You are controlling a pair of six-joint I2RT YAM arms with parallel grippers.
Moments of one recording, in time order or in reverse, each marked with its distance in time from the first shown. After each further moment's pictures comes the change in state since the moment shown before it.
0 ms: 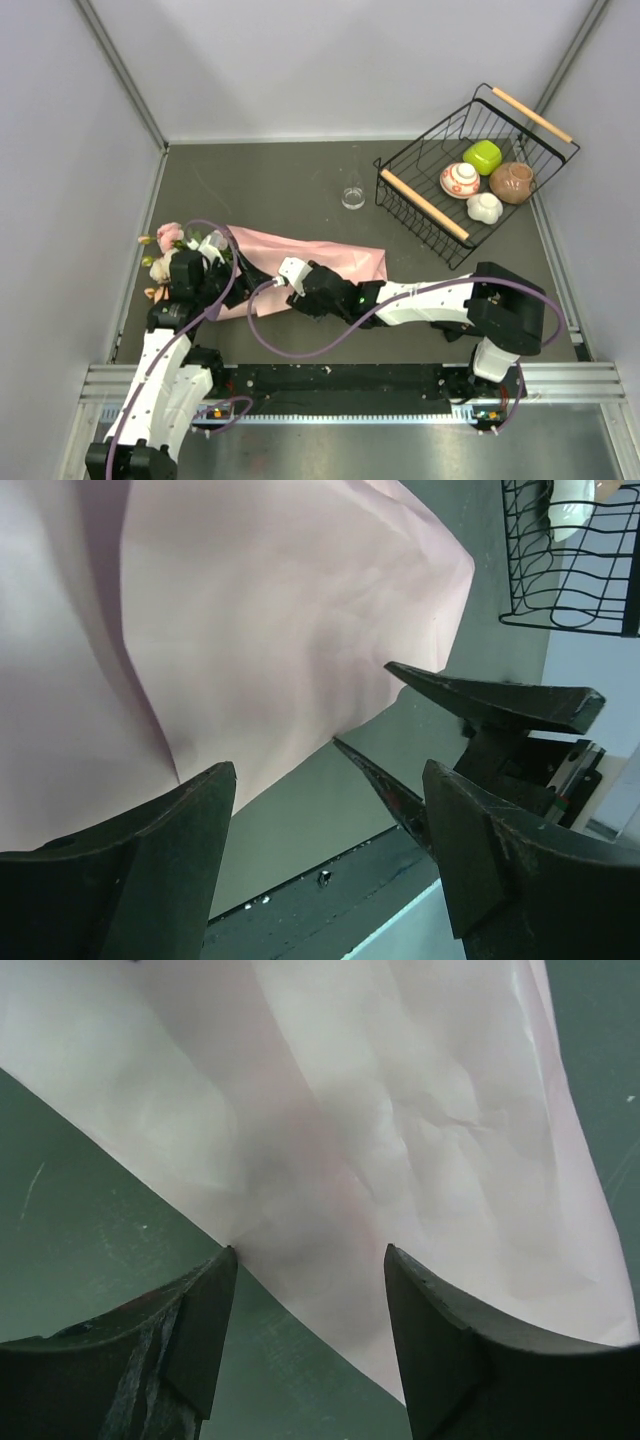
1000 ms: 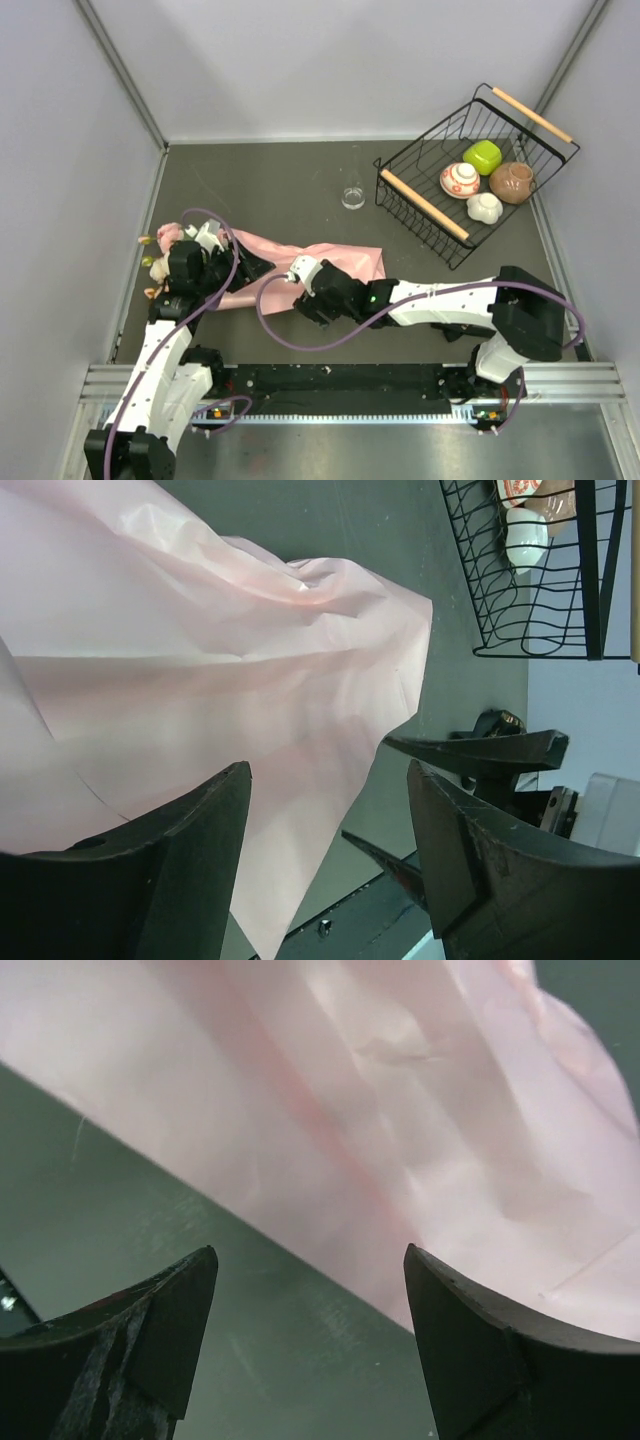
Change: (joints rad) left arm 0.000 0.070 0.021 0.172 -0.007 0.008; right arm 0.000 -0.105 -0.020 -0.160 -0.050 0.145
